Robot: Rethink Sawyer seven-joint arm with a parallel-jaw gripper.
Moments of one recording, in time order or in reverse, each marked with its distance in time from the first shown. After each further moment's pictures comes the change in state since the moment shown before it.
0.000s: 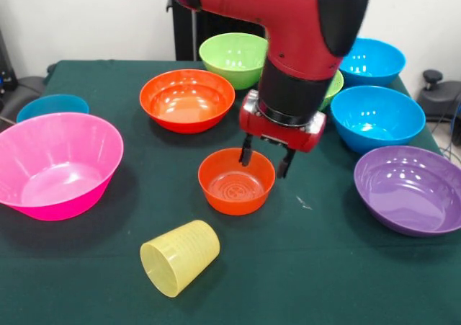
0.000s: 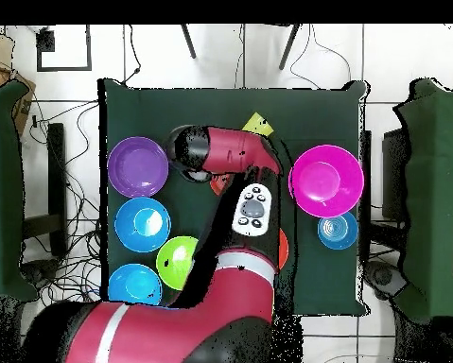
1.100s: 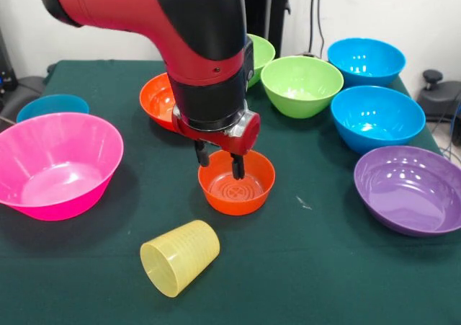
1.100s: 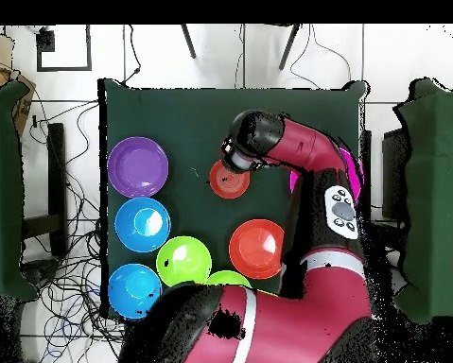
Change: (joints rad) arm -0.277 -0.025 0.228 -0.009 -0.001 0.140 0.000
